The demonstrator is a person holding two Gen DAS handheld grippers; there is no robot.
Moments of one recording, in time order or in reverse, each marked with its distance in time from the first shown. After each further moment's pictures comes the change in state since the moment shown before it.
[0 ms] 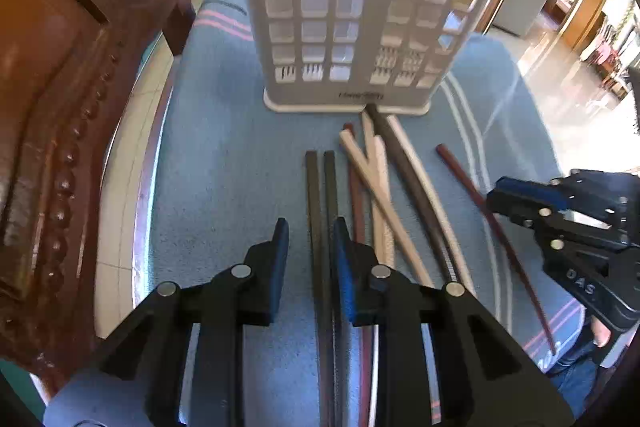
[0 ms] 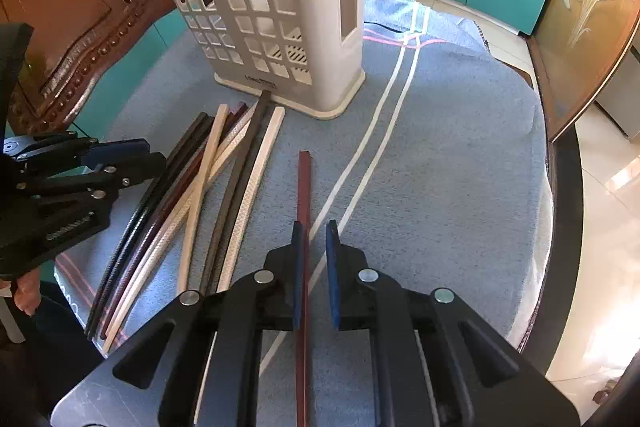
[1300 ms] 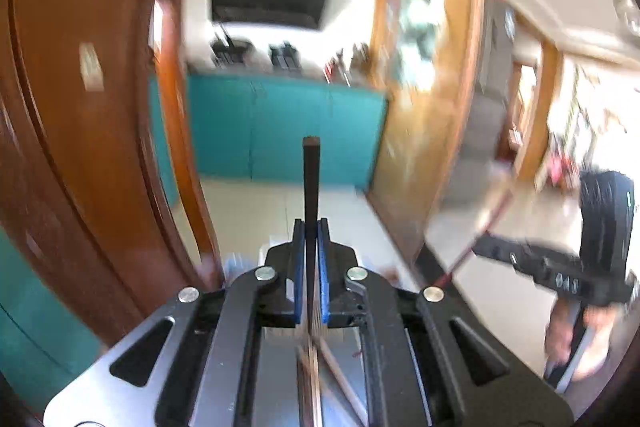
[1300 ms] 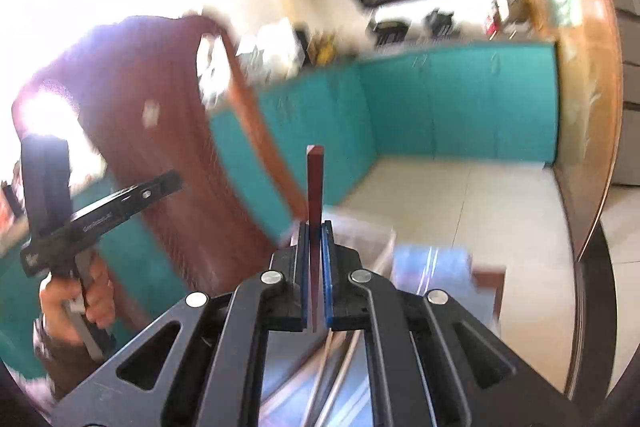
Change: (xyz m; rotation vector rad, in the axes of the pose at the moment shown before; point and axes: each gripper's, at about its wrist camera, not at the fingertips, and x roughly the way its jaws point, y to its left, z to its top) left arm -0.255 -0.002 0.050 -0.070 -0.797 -0.118; right arm -0.265 -0.006 0.023 0.058 -0.726 0.246
